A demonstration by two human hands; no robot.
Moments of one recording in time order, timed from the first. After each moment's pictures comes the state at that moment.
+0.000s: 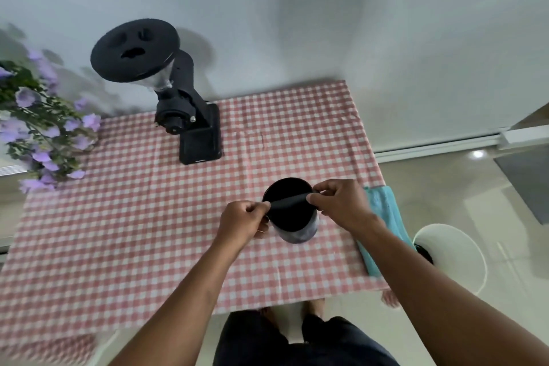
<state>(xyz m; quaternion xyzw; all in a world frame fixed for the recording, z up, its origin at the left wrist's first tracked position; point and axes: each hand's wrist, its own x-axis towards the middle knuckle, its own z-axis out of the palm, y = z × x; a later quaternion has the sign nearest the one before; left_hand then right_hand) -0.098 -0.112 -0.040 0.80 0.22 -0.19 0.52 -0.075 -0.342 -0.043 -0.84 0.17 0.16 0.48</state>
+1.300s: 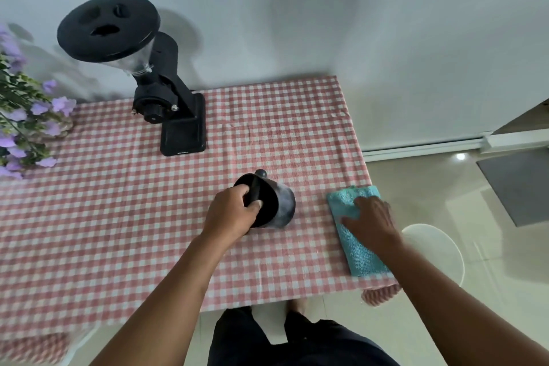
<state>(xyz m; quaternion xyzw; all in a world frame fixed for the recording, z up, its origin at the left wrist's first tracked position) -0.084 -0.130 -0.042 0.94 0.09 -0.16 0.30 -0.101 -0.426 -0.089 -0.95 0.13 0.21 0.18</state>
